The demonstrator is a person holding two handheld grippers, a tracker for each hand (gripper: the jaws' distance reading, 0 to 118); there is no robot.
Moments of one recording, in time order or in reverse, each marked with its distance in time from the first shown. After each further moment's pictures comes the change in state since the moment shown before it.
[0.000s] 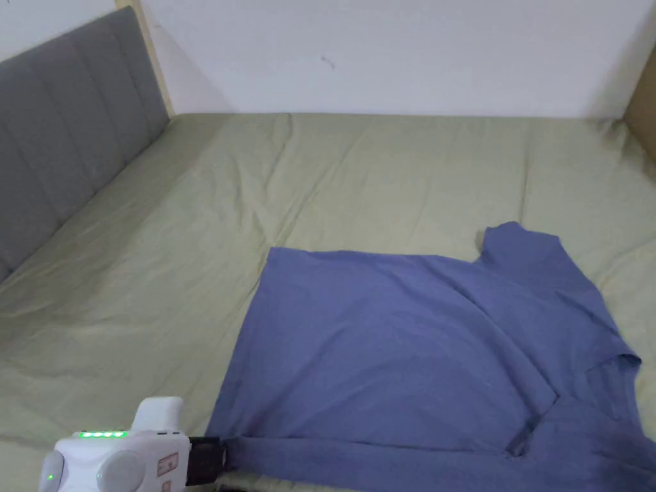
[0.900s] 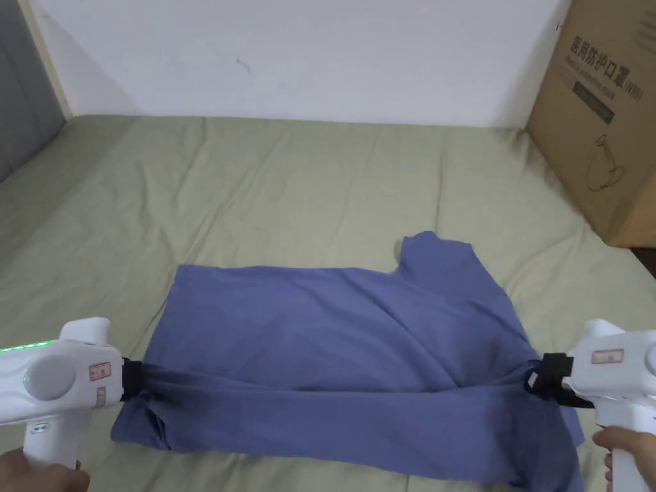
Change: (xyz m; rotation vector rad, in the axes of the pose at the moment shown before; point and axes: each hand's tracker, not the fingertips) left arm 0.041 0.151 -0.047 0.106 -0.004 0.045; right arm -0.047 0.145 -0.062 0.076 -0.058 0.045
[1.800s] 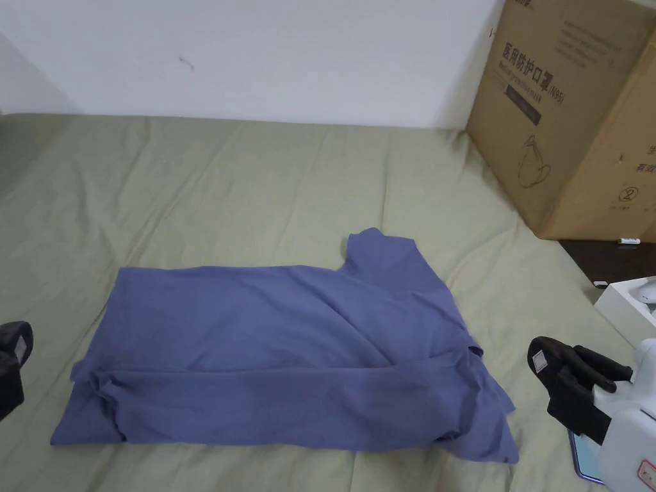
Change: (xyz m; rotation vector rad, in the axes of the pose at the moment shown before) left arm 0.044 -0.076 0.186 0.616 -0.057 -0.264; right arm -0.020 -0.139 0.177 0.644 0.078 0.380
